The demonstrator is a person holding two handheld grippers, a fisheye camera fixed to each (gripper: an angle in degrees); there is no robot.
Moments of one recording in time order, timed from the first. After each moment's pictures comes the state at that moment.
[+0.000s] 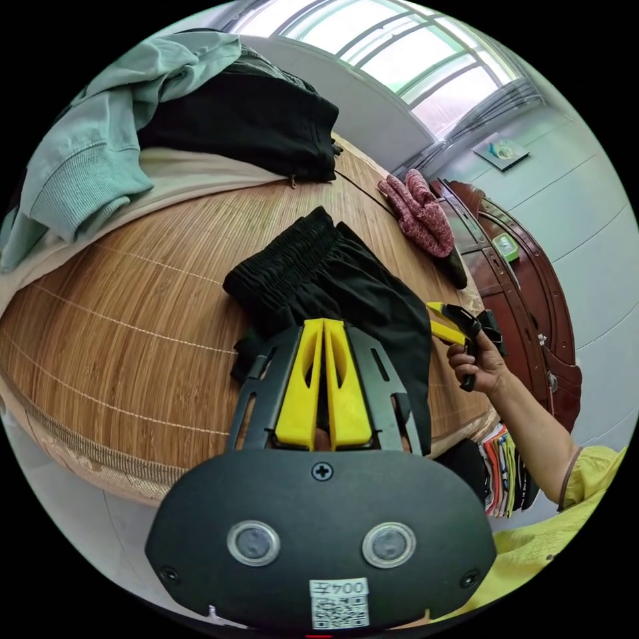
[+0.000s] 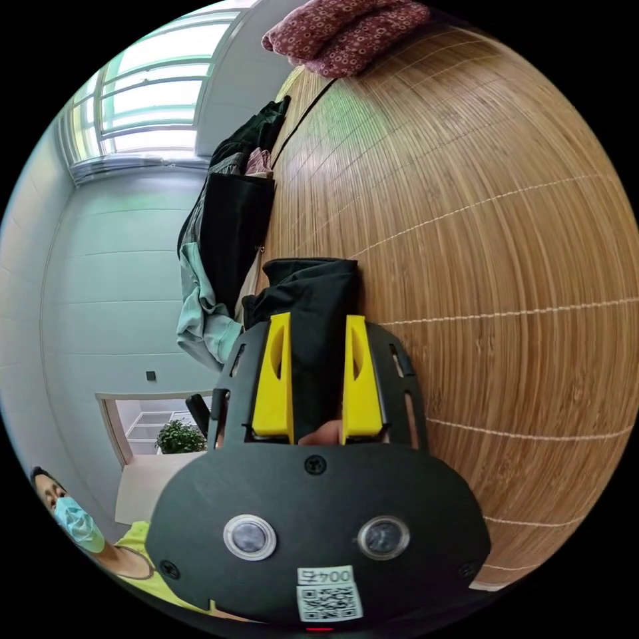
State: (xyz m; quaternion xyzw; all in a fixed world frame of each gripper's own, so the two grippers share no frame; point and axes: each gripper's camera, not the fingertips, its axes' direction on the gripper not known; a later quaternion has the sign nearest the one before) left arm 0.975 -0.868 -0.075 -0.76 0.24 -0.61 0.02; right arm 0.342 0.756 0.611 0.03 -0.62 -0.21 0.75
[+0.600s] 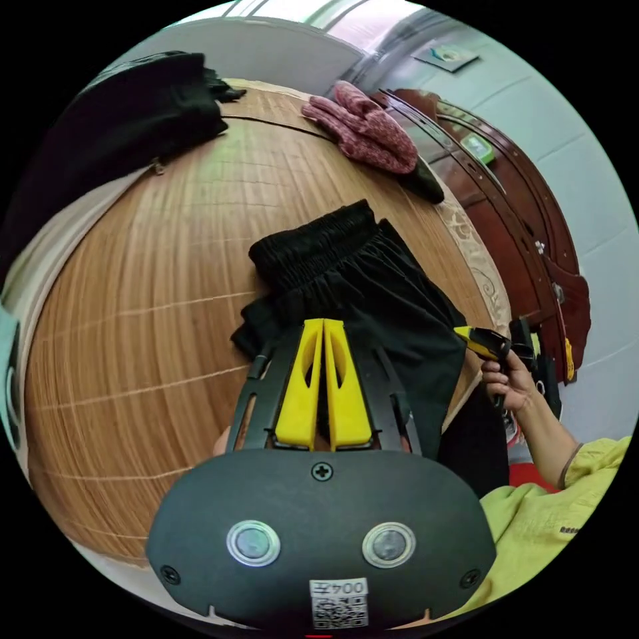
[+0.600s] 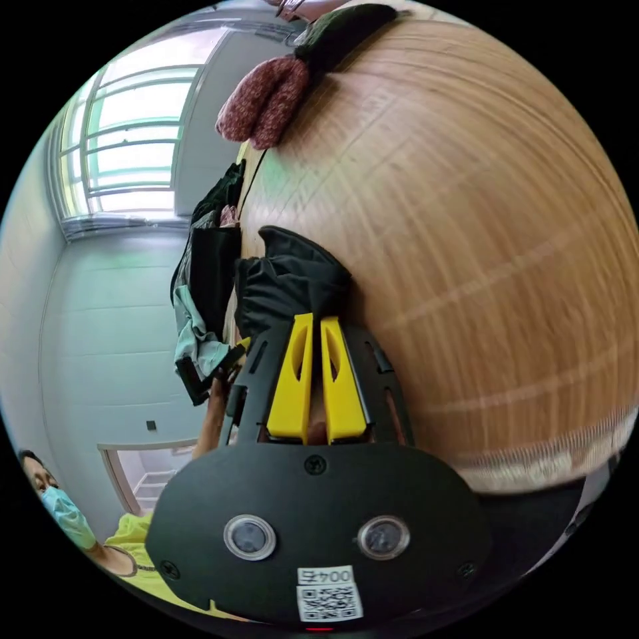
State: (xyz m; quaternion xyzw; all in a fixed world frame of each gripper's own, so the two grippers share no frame) left arm 1.088 -0.896 -0.009 -0.70 0.44 -0.56 0.01; right arm 0.495 0.870 0.679 0.06 -0.62 -0.06 0.78
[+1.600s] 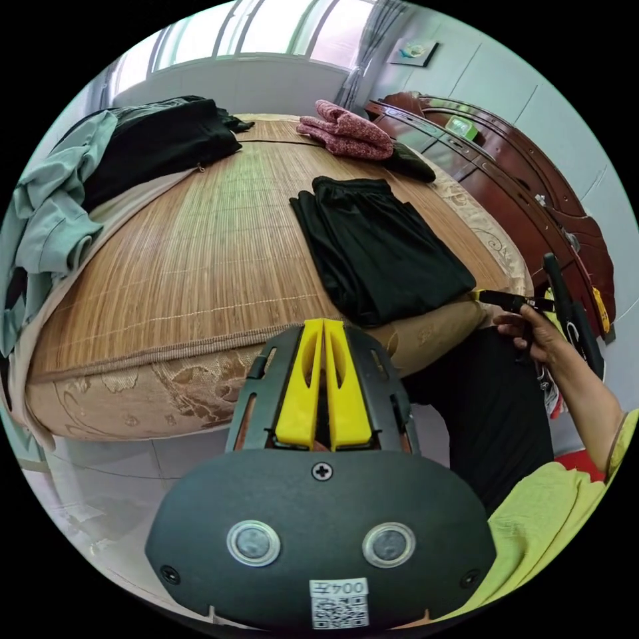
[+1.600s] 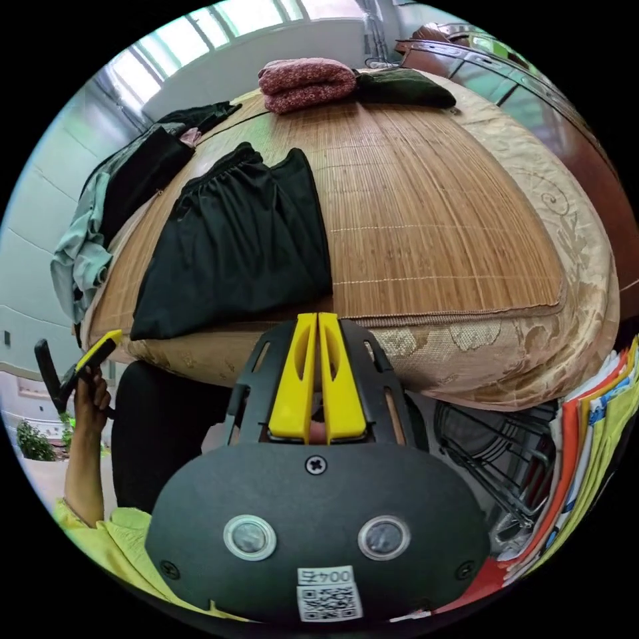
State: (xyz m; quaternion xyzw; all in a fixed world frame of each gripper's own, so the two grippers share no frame) left arm 0.952 -1.127 -0.076 -0.74 0.42 -0.51 0.11; right arm 0.505 1.079 0.637 0.20 -0.32 -0.17 0.91
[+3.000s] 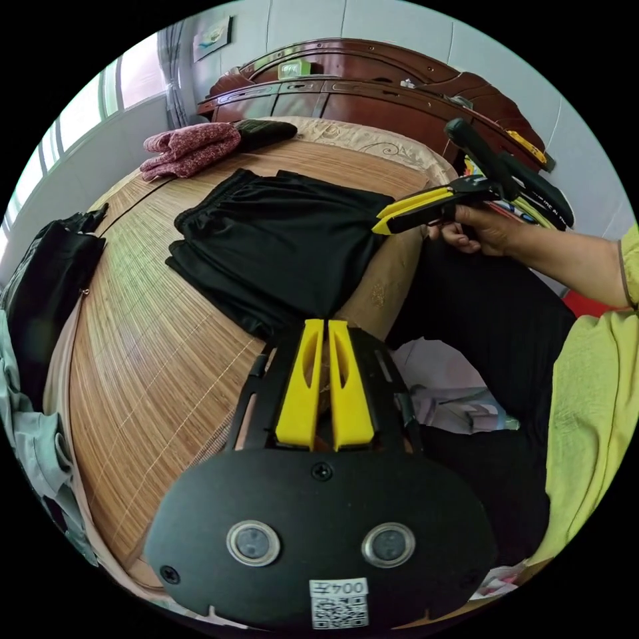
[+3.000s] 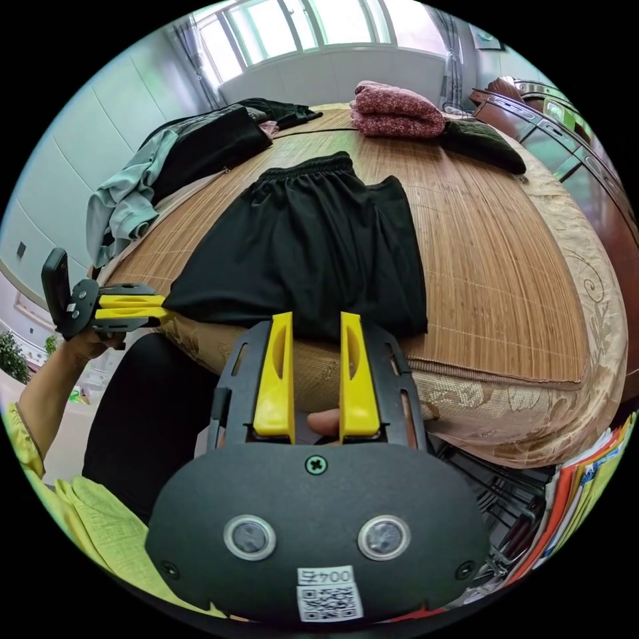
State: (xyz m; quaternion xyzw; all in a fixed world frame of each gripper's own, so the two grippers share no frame) left arm 1.018 -1.203 -0.108 -0.55 0.66 -0.47 0.21; right arm 0.479 1.185 0.582 0.29 -0.31 -0.28 0.86
